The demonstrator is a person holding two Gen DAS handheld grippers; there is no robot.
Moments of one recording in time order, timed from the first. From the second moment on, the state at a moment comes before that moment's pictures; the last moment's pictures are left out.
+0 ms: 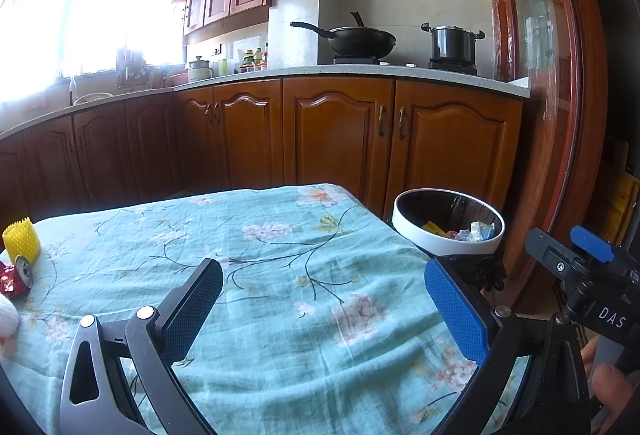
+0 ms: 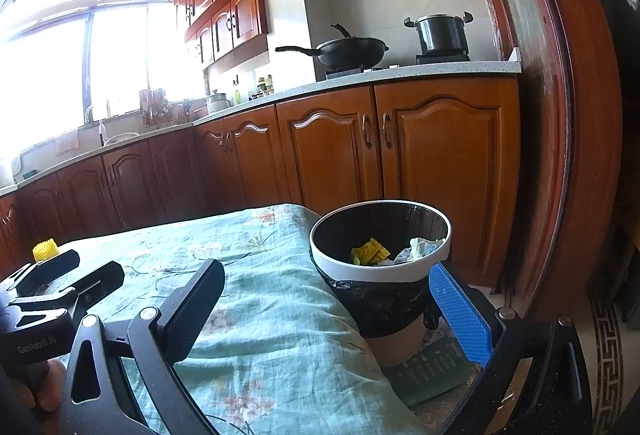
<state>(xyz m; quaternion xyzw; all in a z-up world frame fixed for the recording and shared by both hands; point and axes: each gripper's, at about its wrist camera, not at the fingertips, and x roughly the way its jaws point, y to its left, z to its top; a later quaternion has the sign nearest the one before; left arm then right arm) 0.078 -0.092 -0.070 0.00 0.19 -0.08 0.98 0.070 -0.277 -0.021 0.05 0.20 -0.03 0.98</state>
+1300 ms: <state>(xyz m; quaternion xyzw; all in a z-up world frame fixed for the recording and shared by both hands) 0.083 -0.090 -0.074 0.00 0.19 -0.09 0.98 0.068 -0.276 -0.010 0.06 0.18 -0.02 0.98</state>
